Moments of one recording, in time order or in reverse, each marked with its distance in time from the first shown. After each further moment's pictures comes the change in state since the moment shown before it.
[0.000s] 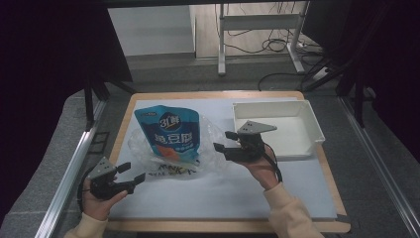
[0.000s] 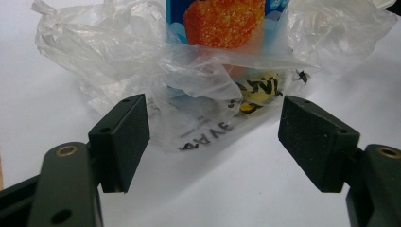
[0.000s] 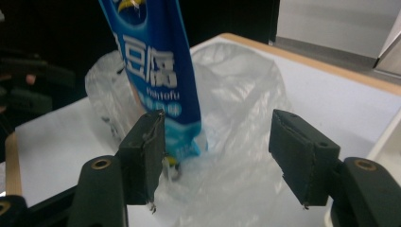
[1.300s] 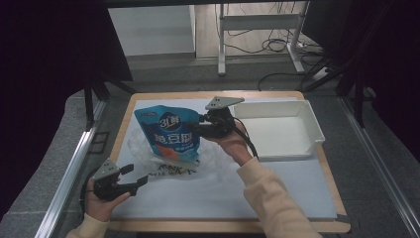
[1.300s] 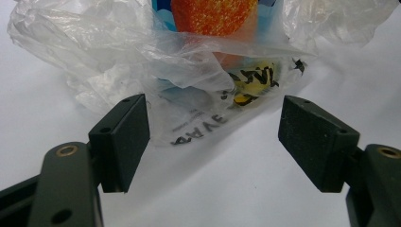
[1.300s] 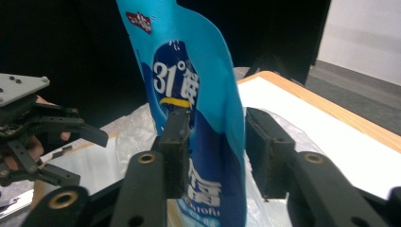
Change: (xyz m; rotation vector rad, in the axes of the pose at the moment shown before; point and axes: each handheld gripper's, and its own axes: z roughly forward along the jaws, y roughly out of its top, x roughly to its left) left arm -0.004 -0.002 0.007 0.030 -0.011 0.021; right arm 0.018 0.071 0.063 -0.025 0.154 -0.080
